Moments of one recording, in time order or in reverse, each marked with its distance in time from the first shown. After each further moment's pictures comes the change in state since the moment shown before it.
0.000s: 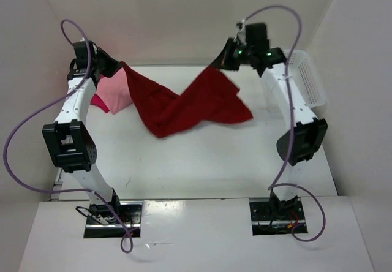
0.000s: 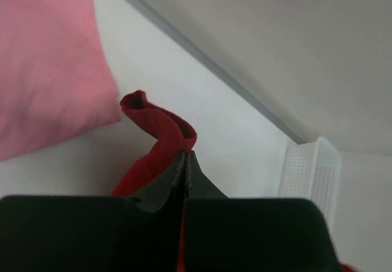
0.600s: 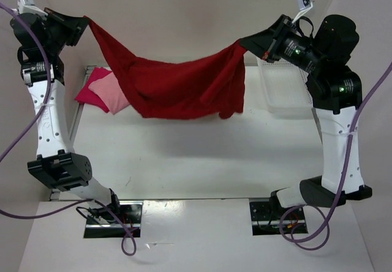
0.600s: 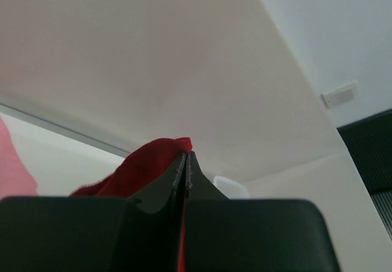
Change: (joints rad) left arm 0.148 -0.188 0.338 0.000 0.156 -0.106; right arm -0.081 -0.446 0.249 -0.005 -0.103 0.039
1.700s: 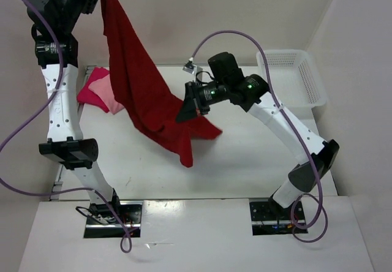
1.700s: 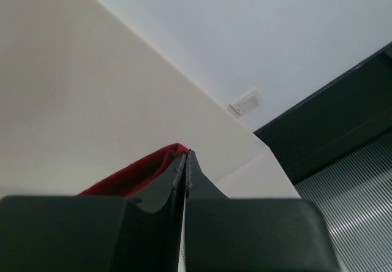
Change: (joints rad) left arm -0.167 0.219 0.451 0.066 -0.042 -0.131; right arm 0.463 0.146 -0.421 -0.076 -0.175 -0.146
